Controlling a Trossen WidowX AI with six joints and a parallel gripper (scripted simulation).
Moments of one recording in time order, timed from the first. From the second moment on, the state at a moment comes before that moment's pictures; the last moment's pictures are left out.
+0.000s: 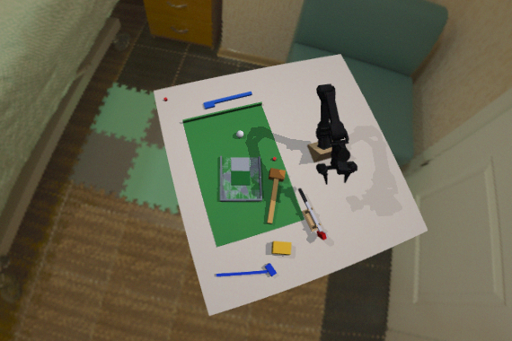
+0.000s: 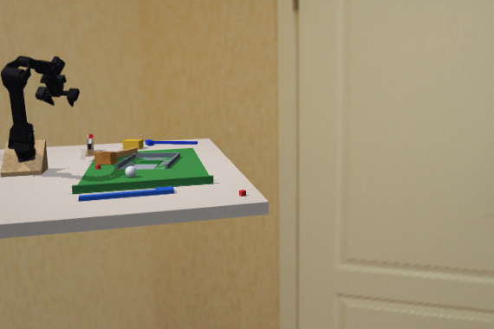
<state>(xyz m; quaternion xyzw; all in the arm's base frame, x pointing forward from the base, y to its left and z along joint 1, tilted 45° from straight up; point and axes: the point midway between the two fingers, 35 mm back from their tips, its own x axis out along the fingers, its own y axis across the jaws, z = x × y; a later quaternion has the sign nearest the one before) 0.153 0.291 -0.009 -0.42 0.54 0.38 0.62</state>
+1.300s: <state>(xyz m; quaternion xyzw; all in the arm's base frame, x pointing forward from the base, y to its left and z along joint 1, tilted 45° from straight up) 0.250 0.128 -0.137 -0.57 0.64 0.37 0.36</state>
